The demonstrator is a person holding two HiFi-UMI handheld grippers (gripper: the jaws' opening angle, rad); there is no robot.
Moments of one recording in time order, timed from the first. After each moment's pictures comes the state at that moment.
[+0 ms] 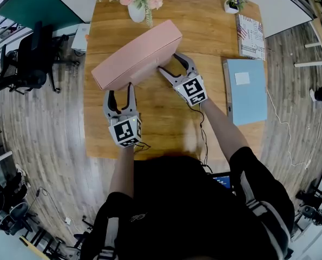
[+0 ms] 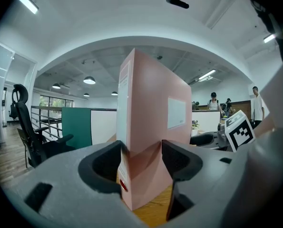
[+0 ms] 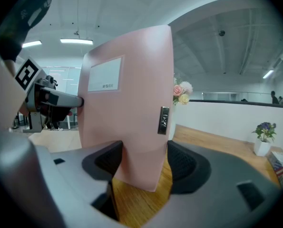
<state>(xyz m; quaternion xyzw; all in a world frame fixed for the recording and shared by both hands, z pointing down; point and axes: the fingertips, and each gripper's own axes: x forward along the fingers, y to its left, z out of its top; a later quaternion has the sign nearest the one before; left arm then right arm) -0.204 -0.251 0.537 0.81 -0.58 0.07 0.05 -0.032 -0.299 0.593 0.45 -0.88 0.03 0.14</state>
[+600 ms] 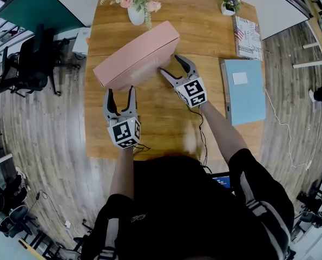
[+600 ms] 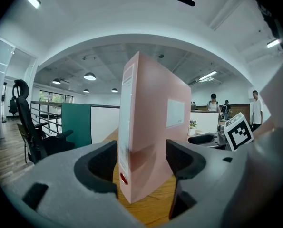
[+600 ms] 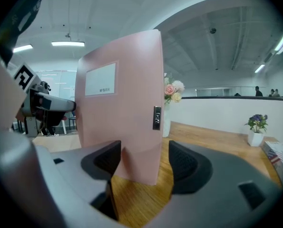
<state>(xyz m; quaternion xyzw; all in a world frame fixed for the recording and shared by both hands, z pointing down) -0.207 -0.239 0.539 0.81 -0.58 0.07 0.08 -0.016 -0.289 0.597 0.48 -0.87 0.06 0.13</state>
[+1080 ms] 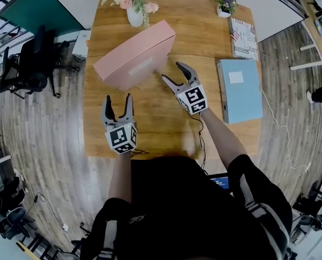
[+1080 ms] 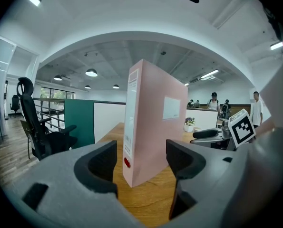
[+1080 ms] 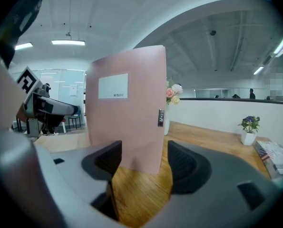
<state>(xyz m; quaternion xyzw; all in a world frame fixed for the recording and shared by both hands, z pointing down) -0.223 -0.205 0.549 0.80 -0.58 0.09 0.10 -0.009 -0.251 0.590 0.49 -0.86 0.06 0.14</state>
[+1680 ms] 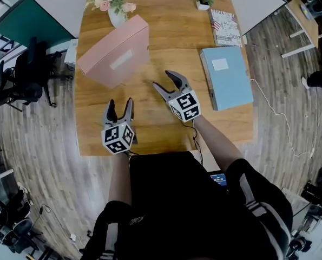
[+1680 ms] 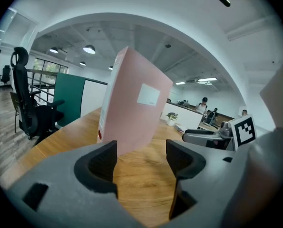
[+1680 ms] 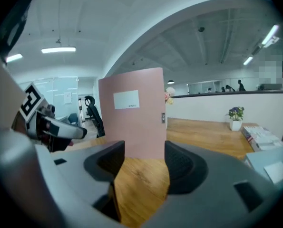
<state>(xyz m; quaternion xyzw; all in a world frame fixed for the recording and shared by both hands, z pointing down) -0.176 -0.152 0.569 0.83 -0.51 0.10 0.23 -0.003 -0.175 0.565 0.51 -0.84 0.11 0.12</state>
